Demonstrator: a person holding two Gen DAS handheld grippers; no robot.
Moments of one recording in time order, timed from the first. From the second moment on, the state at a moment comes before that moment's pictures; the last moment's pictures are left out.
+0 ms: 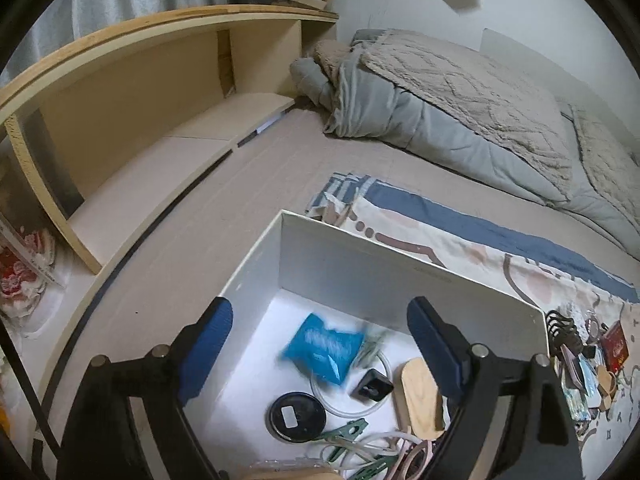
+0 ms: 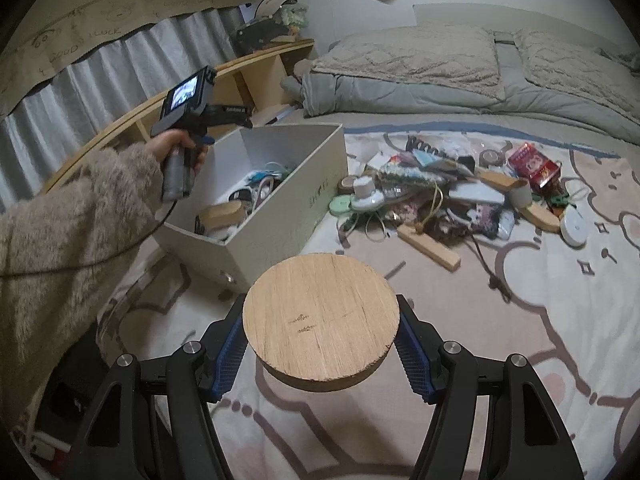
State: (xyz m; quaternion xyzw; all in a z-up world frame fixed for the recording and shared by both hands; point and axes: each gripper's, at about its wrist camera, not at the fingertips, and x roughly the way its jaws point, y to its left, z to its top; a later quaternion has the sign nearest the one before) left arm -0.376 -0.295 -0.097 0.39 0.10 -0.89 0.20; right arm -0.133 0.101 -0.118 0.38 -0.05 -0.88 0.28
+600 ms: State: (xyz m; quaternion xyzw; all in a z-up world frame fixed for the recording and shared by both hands) left arm -0.298 -0.307 -0.069 0.36 0.08 -0.91 0.17; right arm -0.238 0.017 -0.084 0.37 -0.03 -0.86 0.34
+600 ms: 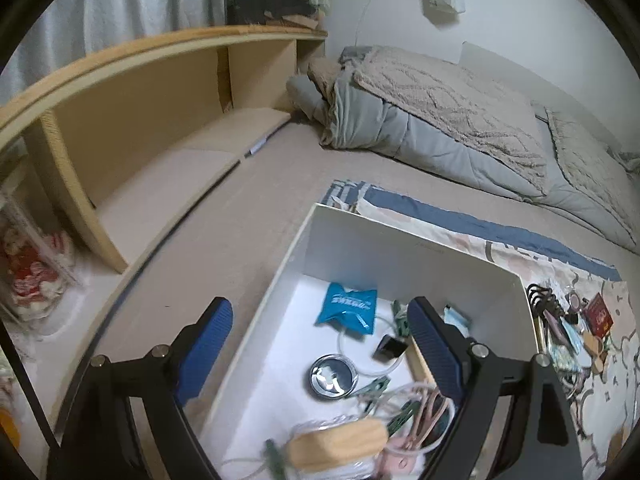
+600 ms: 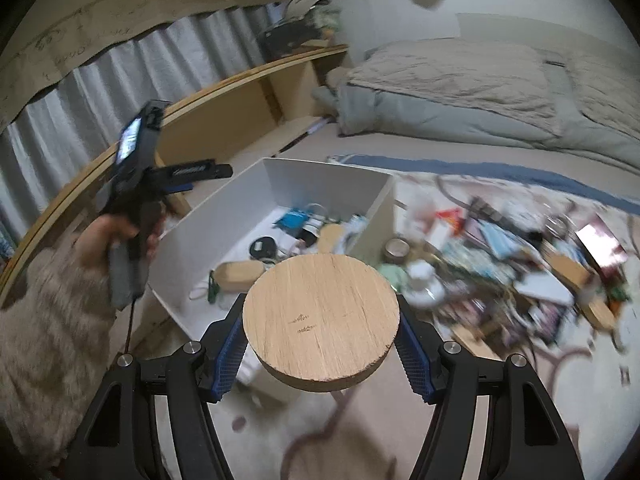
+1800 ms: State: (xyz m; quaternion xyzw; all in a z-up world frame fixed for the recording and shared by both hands) left arm -0.190 -0.305 -0.060 0.29 0.05 -0.94 0.17; right arm -0.387 -0.167 -0.118 0.47 -0.08 -0.81 0.34
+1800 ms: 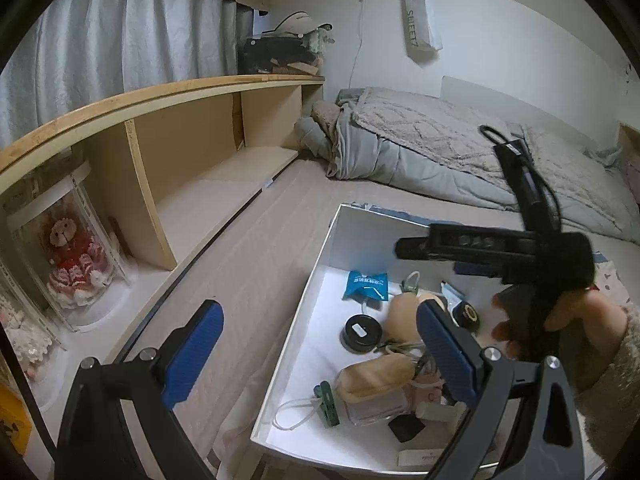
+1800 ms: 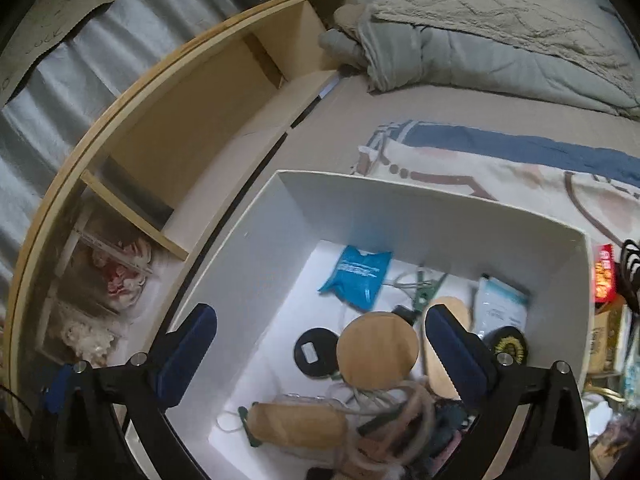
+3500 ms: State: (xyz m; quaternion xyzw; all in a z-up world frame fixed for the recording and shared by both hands) left arm -0.076 -0.169 -0.011 0.27 0.06 -0.95 0.15; right arm -0.165 0.045 -0.020 0.29 0.04 -0.91 0.28
